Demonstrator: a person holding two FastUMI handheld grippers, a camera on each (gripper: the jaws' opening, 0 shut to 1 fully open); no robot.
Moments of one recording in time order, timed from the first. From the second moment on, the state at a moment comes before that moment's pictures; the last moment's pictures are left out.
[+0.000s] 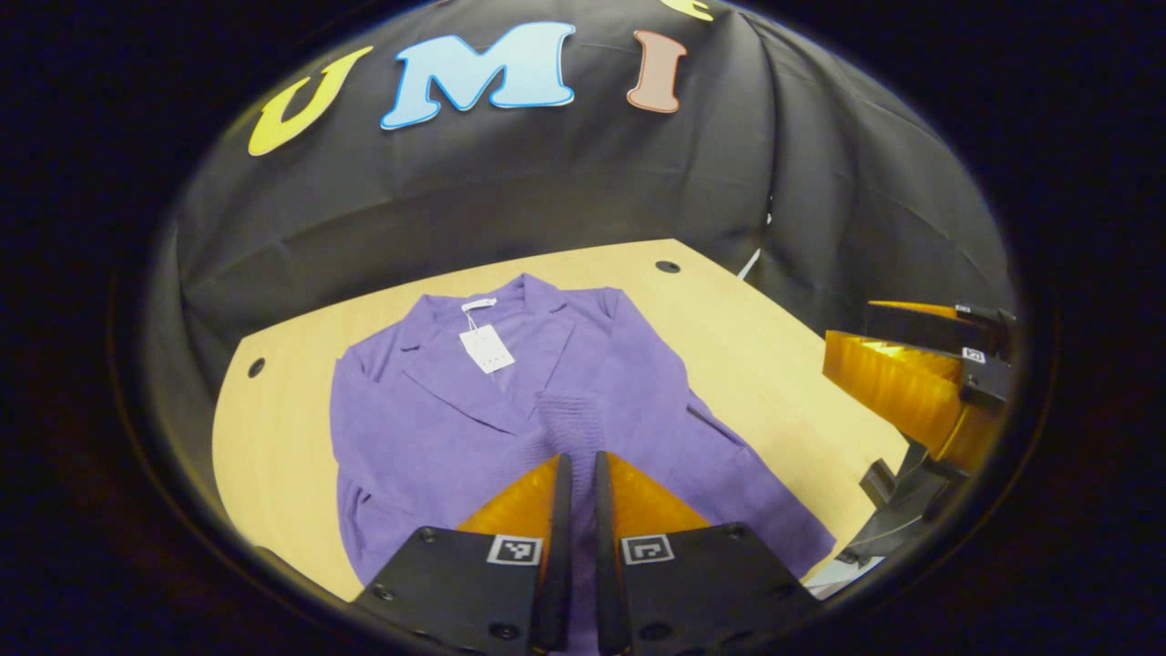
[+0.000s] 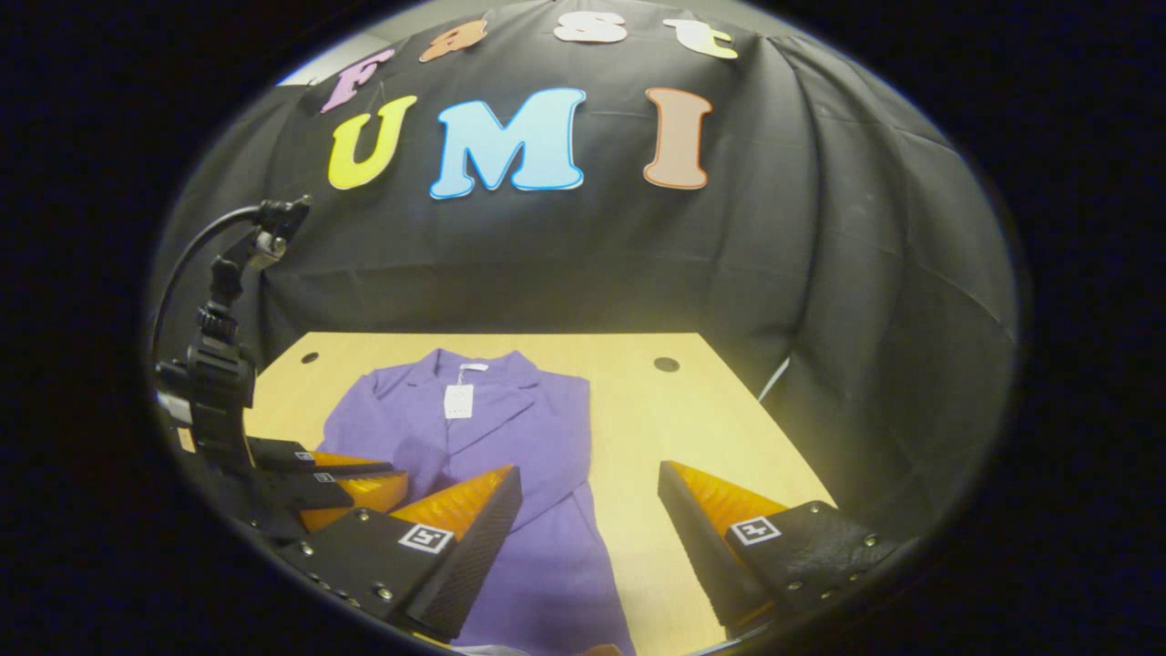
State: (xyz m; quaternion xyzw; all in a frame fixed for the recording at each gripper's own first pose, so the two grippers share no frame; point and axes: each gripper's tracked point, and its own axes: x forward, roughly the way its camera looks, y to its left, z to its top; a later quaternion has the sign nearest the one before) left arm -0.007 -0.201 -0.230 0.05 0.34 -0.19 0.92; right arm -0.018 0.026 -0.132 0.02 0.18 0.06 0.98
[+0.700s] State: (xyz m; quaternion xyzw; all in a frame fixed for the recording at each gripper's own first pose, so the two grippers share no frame) left arm -0.037 -0.095 -0.233 0.02 0.35 -0.12 0.93; right arm -0.050 0.012 -0.198 0.07 0.27 0.03 0.96
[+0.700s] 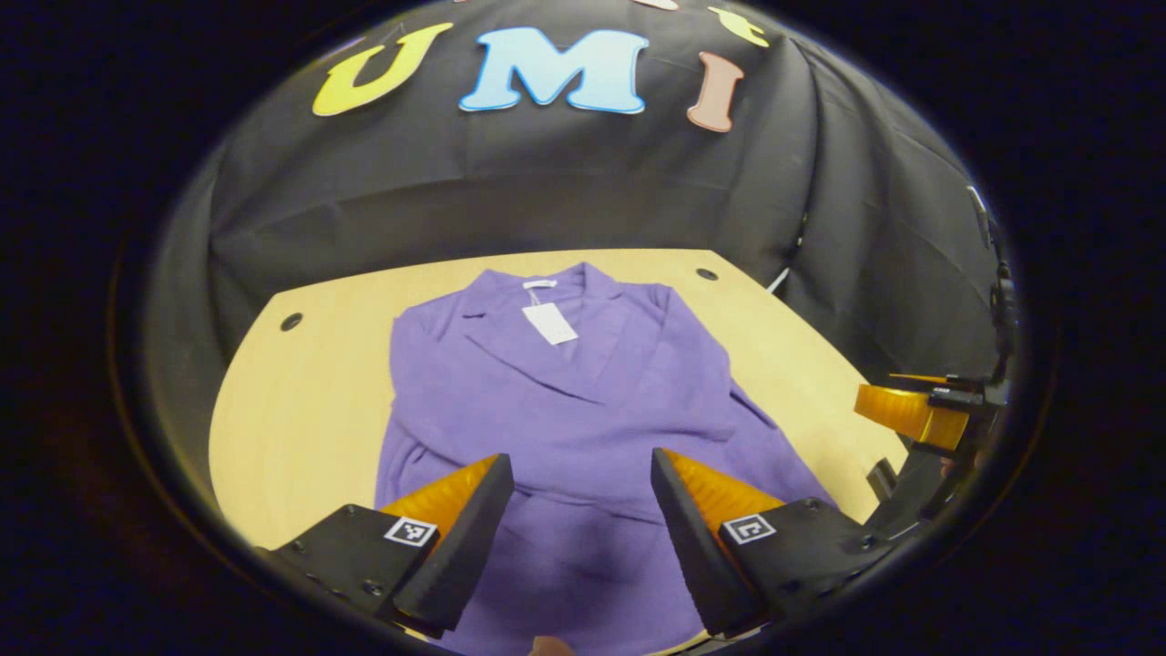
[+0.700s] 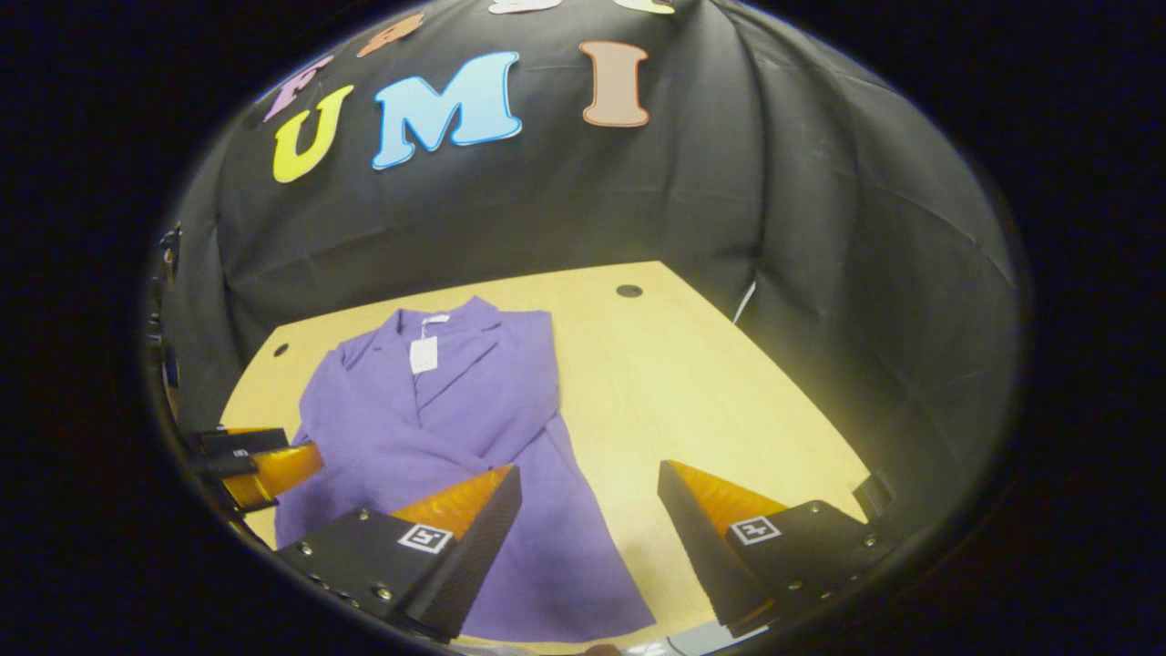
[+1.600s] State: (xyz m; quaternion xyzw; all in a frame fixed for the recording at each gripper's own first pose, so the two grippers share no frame) left arm -0.182 0.065 -0.323 -0.01 0.52 0.02 0.86; right arm -0.142 0.003 -0.331 0.05 0.48 0.07 0.87
